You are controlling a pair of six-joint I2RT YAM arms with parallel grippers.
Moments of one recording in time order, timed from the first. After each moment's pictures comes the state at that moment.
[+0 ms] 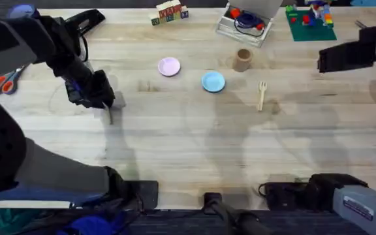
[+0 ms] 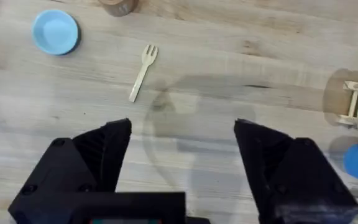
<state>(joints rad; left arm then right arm) 0.30 1.66 1.04 -0.92 -0.03 -0.16 -0.02 1.08 1.39 -1.32 0.01 -0.11</state>
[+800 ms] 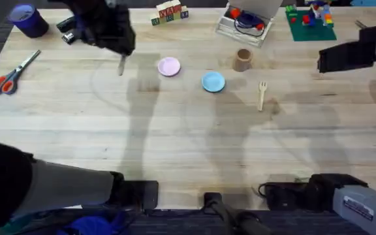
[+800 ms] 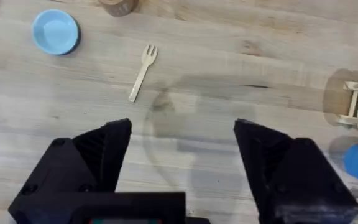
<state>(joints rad) -0.06 1.58 1.53 -1.21 -0.02 -0.07 -0.02 1.08 1.39 -1.32 0.01 -0.11</state>
